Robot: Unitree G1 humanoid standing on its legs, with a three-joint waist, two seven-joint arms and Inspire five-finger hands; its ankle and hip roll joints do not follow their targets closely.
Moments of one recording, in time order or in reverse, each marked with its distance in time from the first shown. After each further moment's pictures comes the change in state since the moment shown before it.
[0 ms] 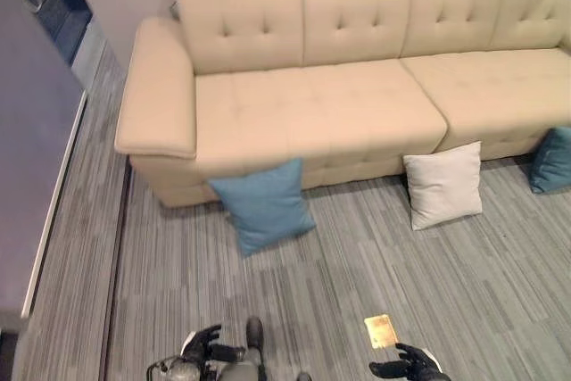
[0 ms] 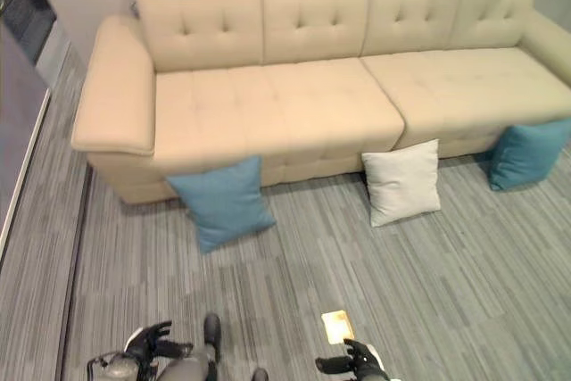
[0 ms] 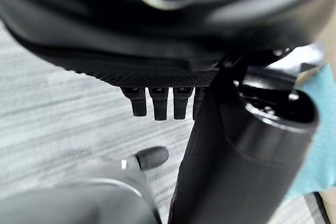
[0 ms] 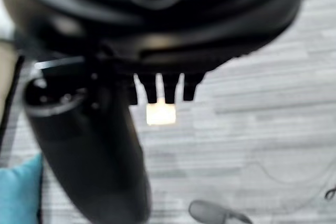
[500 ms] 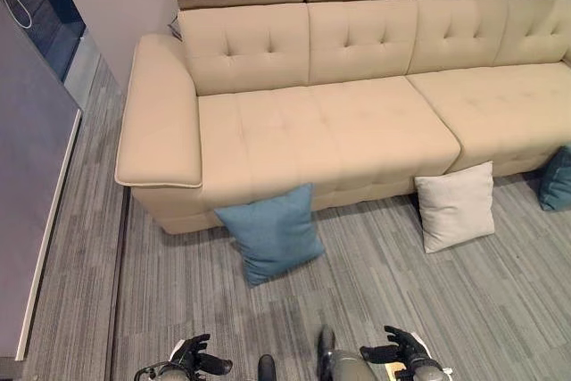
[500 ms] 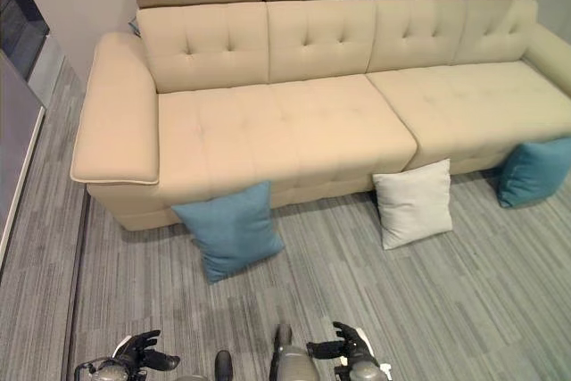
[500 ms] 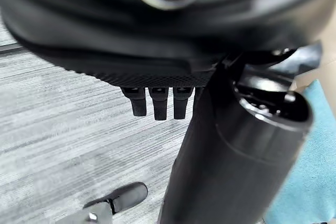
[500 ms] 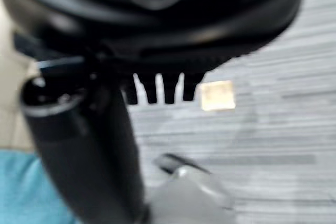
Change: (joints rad) left arm 0.002 0.039 -0.018 0.010 0.012 0.010 0.002; right arm -0.054 0.018 -0.002 -0.082 -0.021 -0.004 -0.002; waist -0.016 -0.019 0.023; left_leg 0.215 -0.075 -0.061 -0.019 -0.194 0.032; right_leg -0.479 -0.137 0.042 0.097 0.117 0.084
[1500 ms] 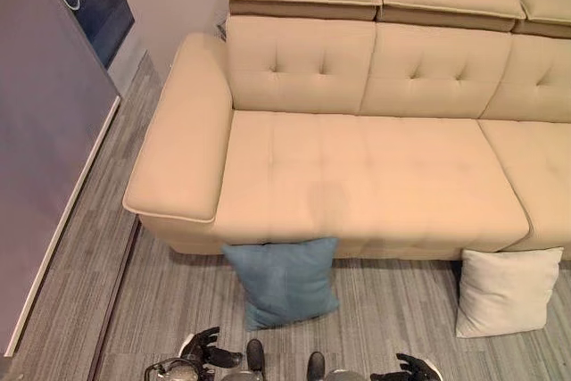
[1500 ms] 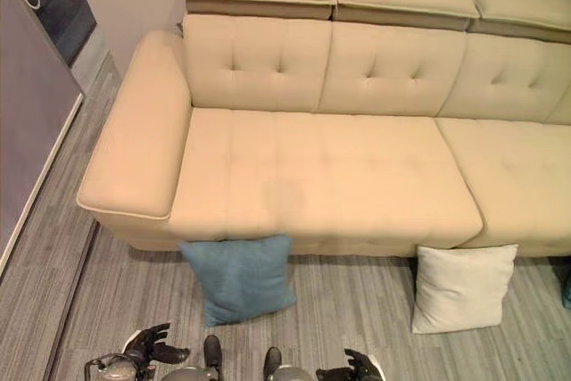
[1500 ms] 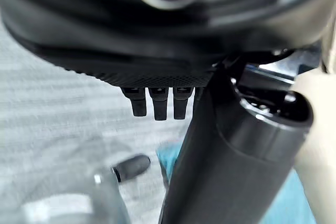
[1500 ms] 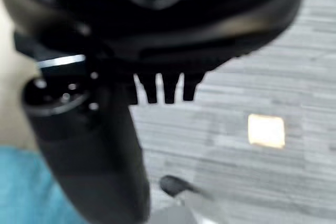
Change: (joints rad) left arm -0.005 0.015 0.019 -0.033 -0.012 -0.006 0.000; right arm 0.051 -0.017 0.000 0.022 0.011 0.007 0.001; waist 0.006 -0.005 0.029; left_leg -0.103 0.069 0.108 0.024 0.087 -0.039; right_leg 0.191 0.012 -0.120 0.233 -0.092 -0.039
